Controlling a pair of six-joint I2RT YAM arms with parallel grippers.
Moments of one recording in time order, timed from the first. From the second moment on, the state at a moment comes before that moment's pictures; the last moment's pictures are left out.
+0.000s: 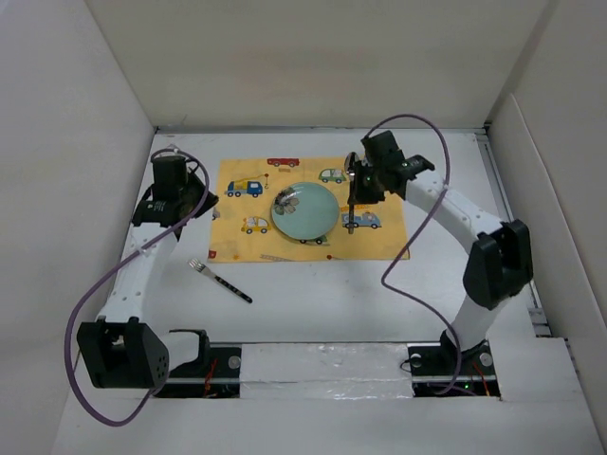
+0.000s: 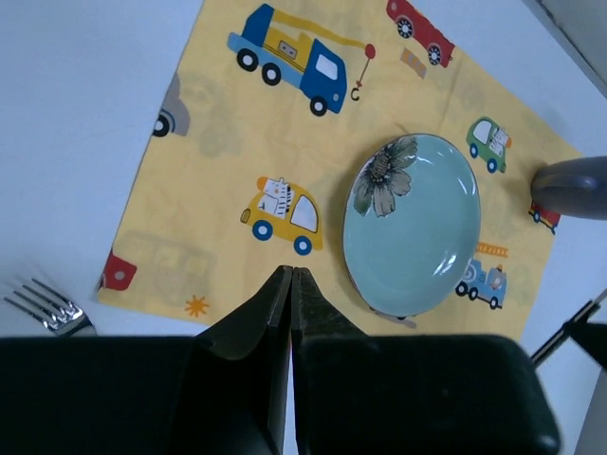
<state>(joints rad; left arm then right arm) -0.04 1.20 1.08 -0.56 0.05 -0.64 0.49 1.71 1.49 -0.69 -0.08 0.47</state>
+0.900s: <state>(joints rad) -0.07 1.22 0.82 -0.86 0.04 -0.85 0.40 2.21 1.79 -0.75 -0.06 0.44</state>
